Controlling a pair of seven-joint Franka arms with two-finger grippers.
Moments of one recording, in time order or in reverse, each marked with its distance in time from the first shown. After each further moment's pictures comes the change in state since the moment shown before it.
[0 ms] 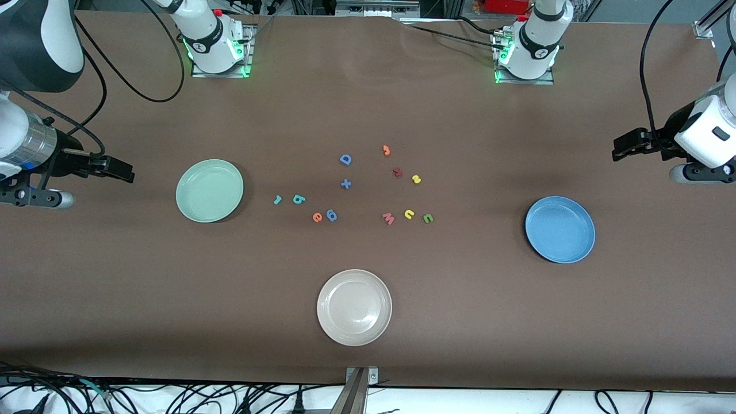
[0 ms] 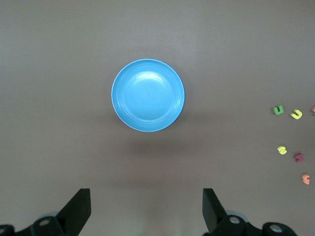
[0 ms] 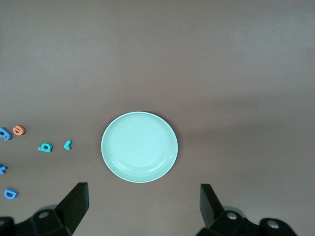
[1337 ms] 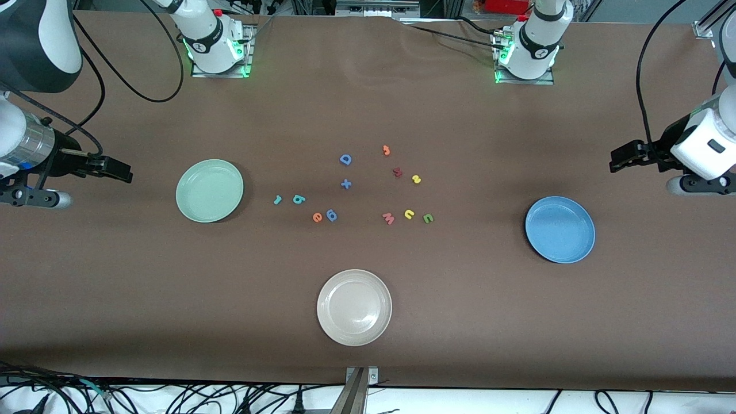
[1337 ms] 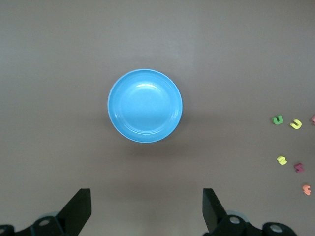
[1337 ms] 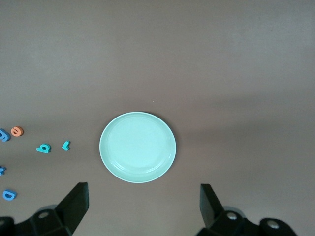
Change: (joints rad) left arm -0.005 0.046 0.000 -0.002 -0.016 0.057 0.000; right arm -0.001 0.000 -0.006 0.000 -0.001 -0.001 0.000
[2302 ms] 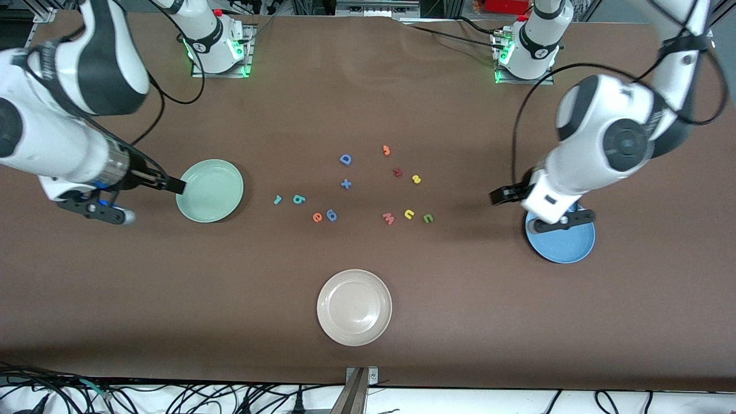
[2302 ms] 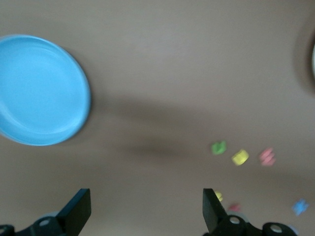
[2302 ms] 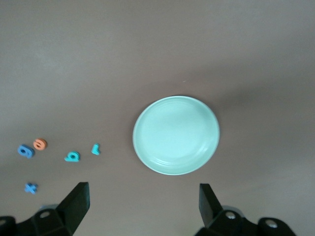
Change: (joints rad) left arm -0.255 0.186 -0.056 -0.170 -0.071 0.408 -0.549; right arm 0.144 0.108 0.016 -0.007 0.036 0.038 0.378
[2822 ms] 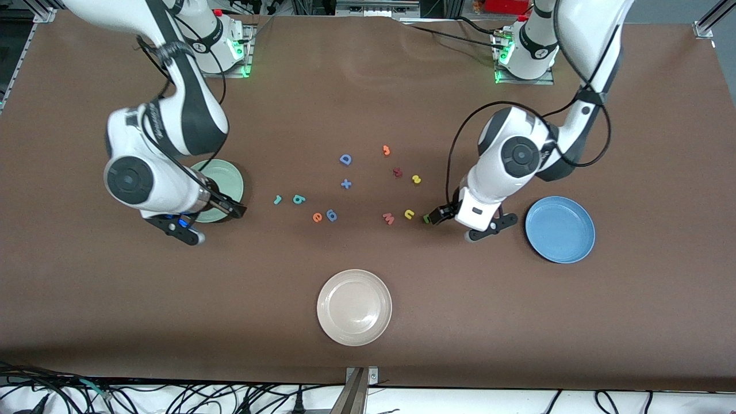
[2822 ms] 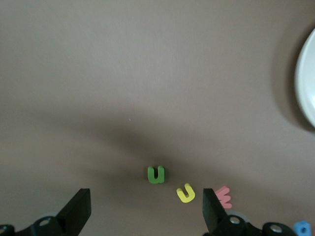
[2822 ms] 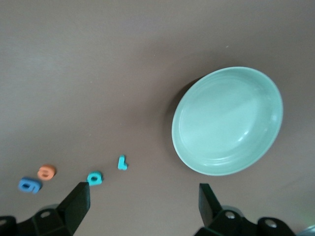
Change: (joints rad) left arm -0.130 0.167 -0.019 -0.095 0.038 0.372 -0.260; right arm 0.103 0.199 0.002 -0.013 0.035 0.127 0.258
